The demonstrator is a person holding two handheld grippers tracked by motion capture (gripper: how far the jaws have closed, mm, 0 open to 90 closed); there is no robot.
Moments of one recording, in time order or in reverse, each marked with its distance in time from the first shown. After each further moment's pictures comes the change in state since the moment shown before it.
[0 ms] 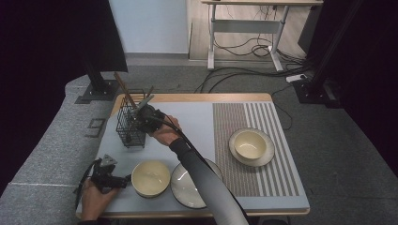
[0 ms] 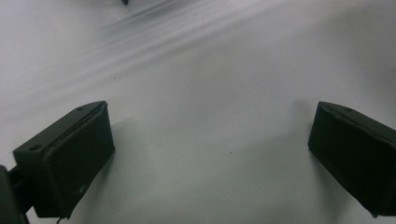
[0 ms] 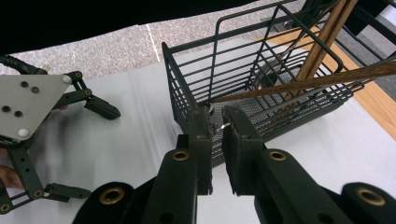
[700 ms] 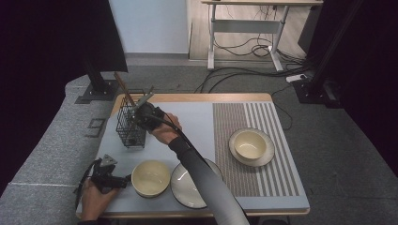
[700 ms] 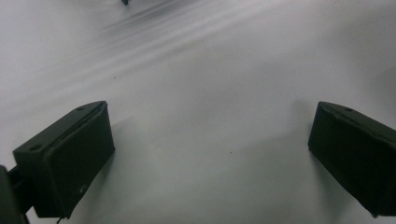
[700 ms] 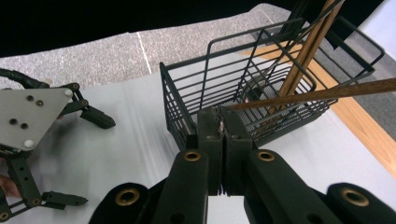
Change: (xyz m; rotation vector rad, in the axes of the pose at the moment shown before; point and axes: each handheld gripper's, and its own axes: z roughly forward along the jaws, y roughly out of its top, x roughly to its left) left arm 0.000 0.000 0.000 -0.001 0.002 0.000; right arm 0.004 0.009 -0.015 -0.039 -0.043 -0.015
